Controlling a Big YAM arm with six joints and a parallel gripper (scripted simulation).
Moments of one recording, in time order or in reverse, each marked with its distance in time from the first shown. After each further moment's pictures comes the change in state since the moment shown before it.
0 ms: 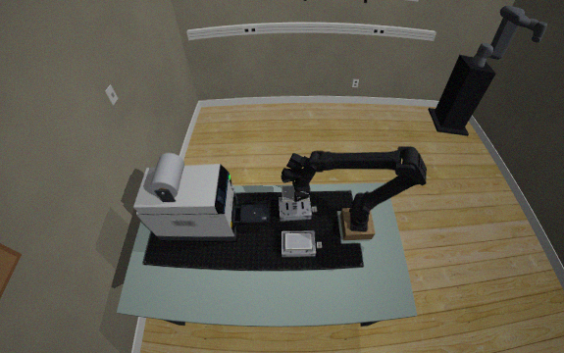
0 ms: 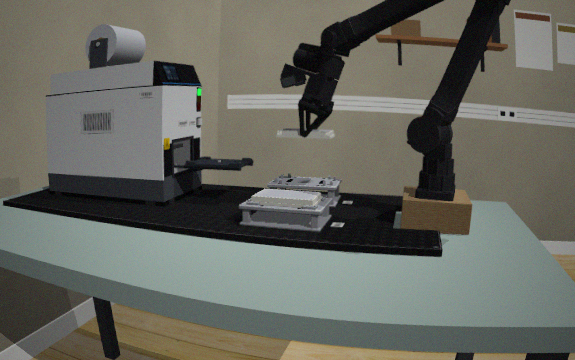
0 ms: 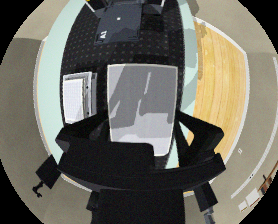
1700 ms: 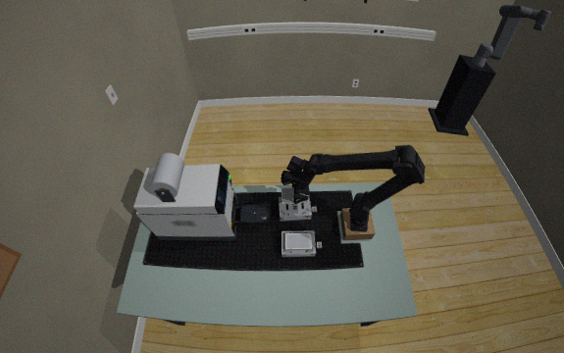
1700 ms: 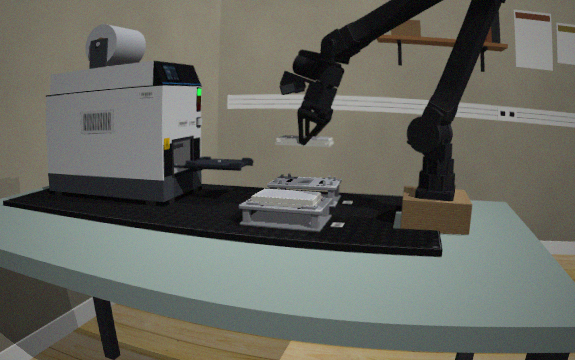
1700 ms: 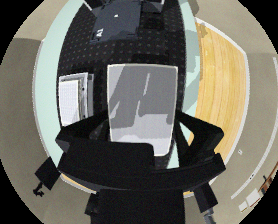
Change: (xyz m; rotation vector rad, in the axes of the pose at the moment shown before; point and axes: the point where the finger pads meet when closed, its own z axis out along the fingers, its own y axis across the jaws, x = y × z) arm 0.004 -0.002 0.018 0.005 -0.009 -0.002
